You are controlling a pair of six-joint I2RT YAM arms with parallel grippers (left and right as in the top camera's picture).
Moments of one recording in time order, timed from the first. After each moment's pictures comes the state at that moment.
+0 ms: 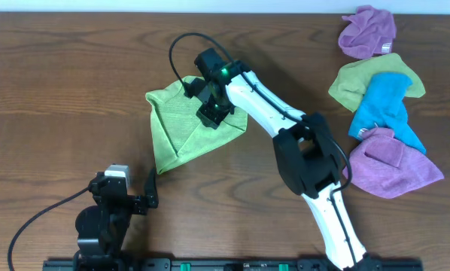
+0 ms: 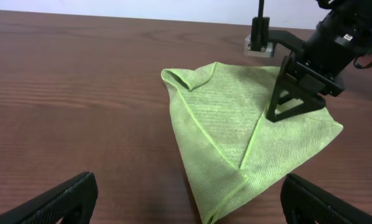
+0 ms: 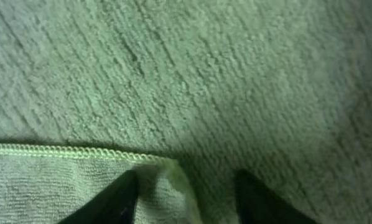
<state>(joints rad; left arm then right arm) -0.01 0.01 0.13 -0.46 0.15 -0.06 0.60 2.43 2.02 -0.98 -0.18 -0.34</state>
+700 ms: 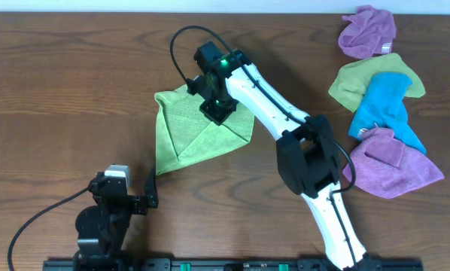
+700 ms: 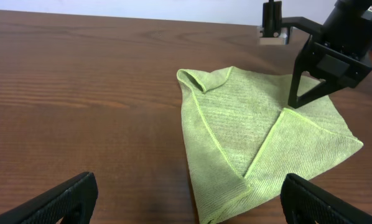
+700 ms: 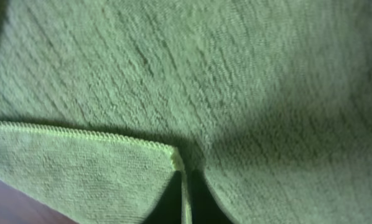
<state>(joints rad) -0.01 0.01 0.13 -0.46 0.15 -0.06 0.60 2.43 2.15 -1.21 -0.15 -0.26</state>
